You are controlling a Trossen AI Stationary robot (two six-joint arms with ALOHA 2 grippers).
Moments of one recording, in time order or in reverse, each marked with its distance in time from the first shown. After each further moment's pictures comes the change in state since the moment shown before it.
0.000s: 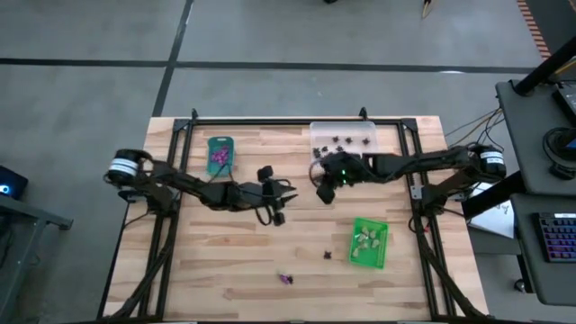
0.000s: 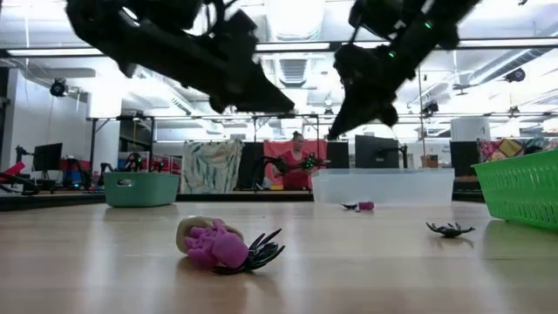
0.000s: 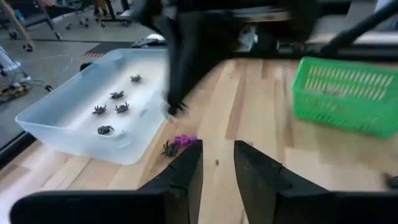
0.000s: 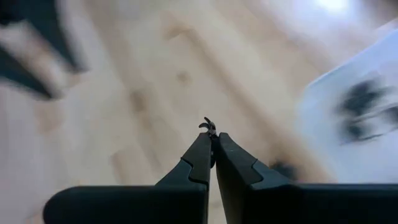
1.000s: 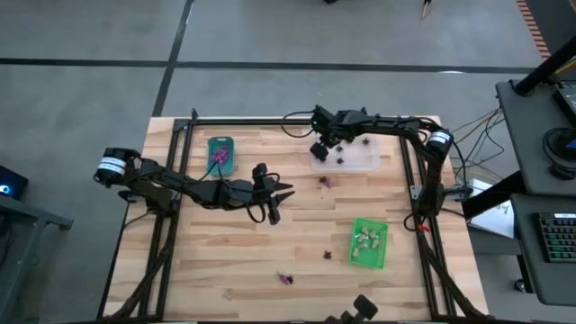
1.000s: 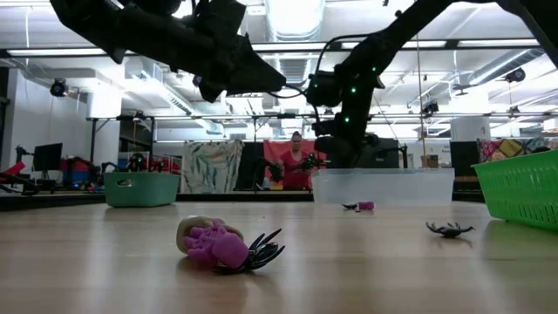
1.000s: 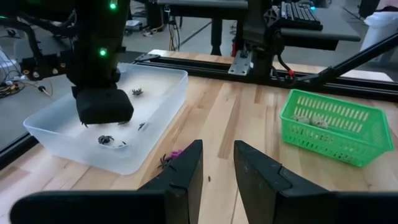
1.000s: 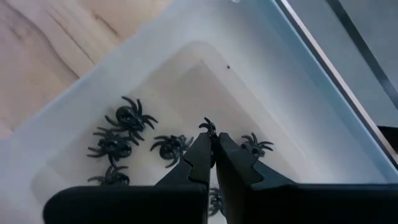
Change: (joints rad) left arm -0.010 -0.107 -0.036 0.002 -0.005 -0.073; right arm -0.422 0.470 0.474 -0.425 0.138 -0.308
